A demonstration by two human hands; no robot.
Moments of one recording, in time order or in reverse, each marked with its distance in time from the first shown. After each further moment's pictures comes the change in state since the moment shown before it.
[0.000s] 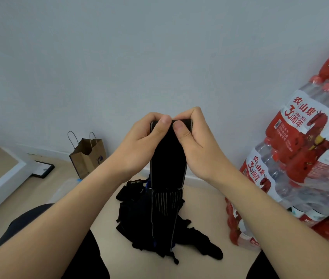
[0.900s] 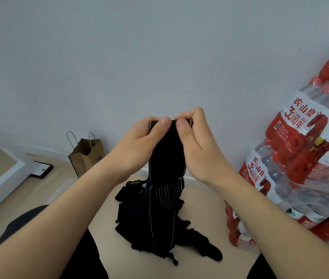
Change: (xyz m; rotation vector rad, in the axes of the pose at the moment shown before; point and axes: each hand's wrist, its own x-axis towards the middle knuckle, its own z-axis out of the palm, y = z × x) left_hand 0.002 -0.004 -0.006 -0.073 -0.092 -0.026; right_hand -0.001 -0.002 0.004 -0.007 0.054 -0.023
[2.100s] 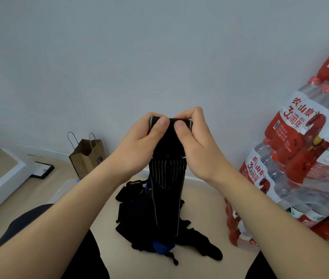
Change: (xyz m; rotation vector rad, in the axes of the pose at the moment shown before) left_hand -0.001 0.001 0.006 -0.006 0.105 0.005; right_hand 0.003 0.004 -0.005 0.097 -0.055 0.044
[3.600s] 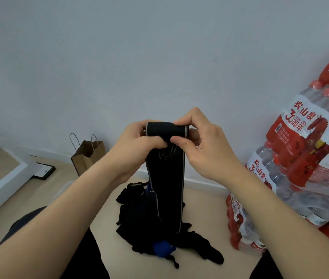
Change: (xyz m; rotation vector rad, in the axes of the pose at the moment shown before) left_hand 0.003 -0.003 -0.015 -0.150 -0.009 -0.165; right_hand 0.005 0.006 -0.020 -0.289 -0.059 -0.147
